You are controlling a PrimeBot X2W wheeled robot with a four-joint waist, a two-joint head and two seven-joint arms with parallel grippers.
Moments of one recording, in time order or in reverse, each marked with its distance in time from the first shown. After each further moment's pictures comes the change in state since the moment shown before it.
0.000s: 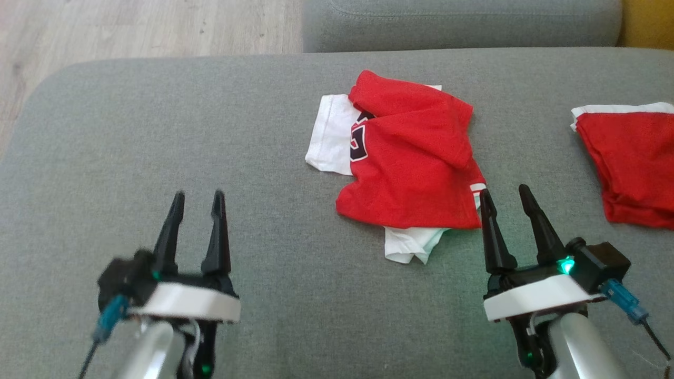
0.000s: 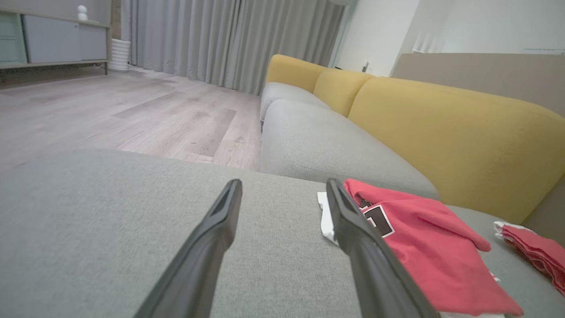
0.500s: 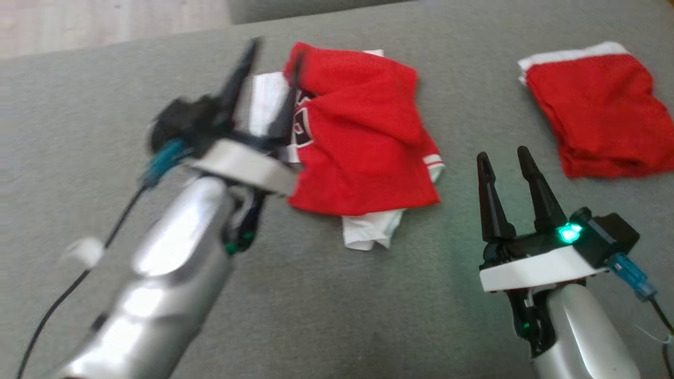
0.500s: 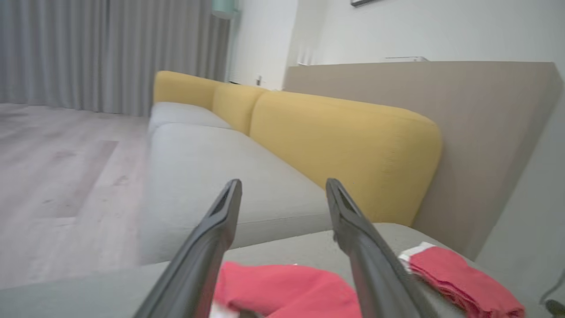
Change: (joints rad) left arm -0.517 -0.076 -0.234 0.227 -0.080 -0.038 0.001; right arm -0.075 0.000 0.025 -0.049 0.031 0.000 0.000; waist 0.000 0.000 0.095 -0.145
